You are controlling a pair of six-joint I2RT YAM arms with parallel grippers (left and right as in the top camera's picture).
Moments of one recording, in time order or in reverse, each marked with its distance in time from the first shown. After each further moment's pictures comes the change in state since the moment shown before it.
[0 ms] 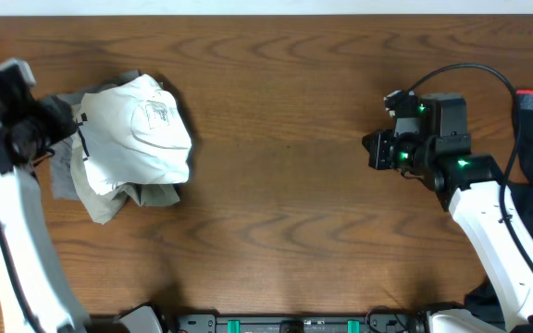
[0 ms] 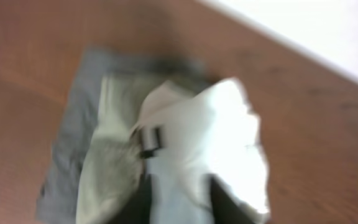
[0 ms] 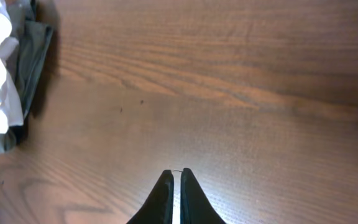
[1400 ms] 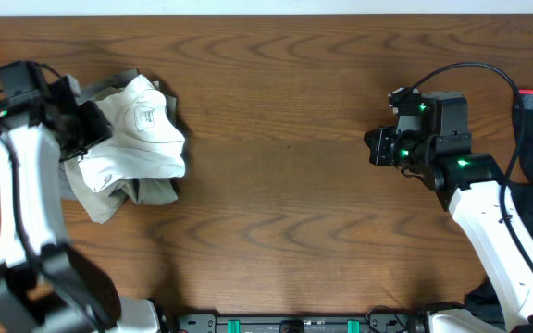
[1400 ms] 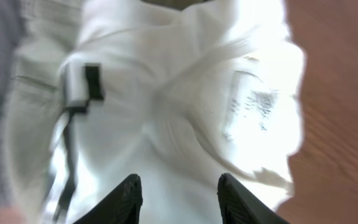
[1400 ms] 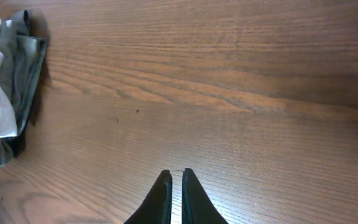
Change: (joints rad) left arm -0.080 0.232 -0.016 -0.117 -0.066 -0.066; right arm 0.000 0.000 0.000 0.013 0.024 0.048
